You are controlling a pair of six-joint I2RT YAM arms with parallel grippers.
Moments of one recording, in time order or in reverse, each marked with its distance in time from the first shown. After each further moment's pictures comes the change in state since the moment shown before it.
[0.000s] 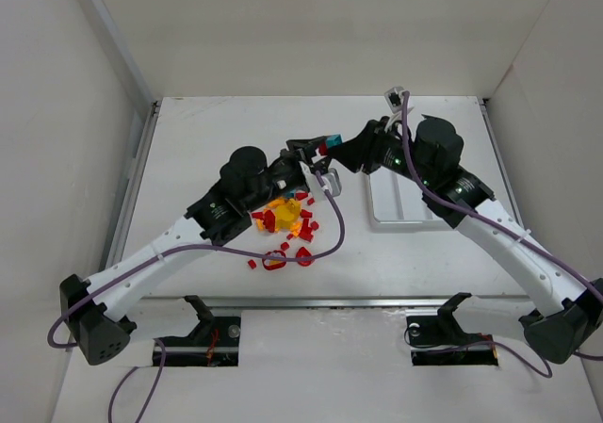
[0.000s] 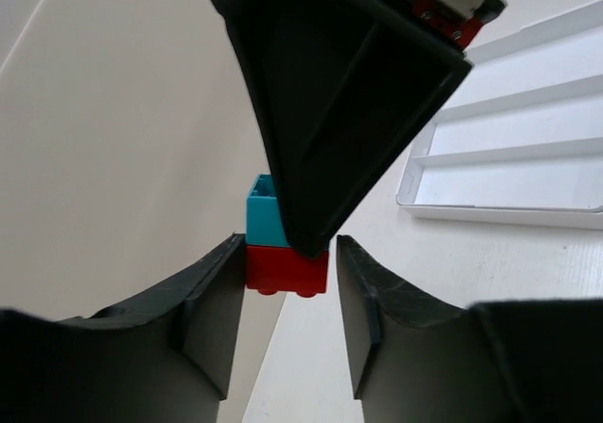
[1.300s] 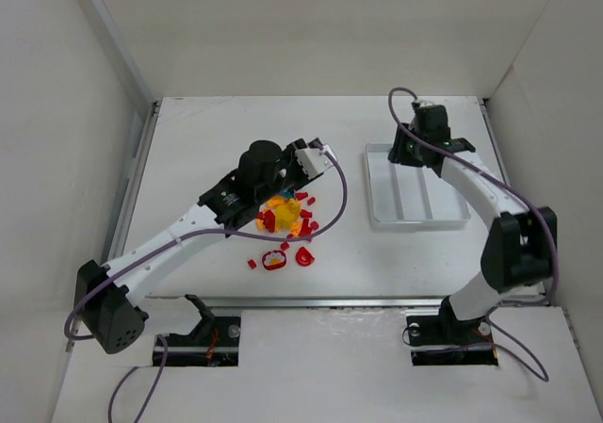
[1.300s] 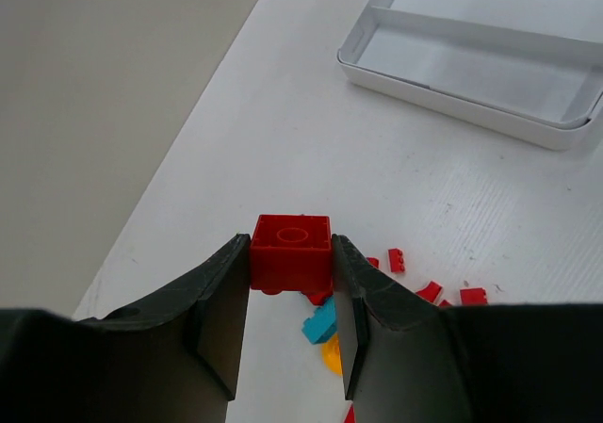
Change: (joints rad) left arm 0.082 0.097 0.002 -0.190 -0.171 -0.305; right arm -0.401 0.354 0.059 -0.316 0.310 -0.224
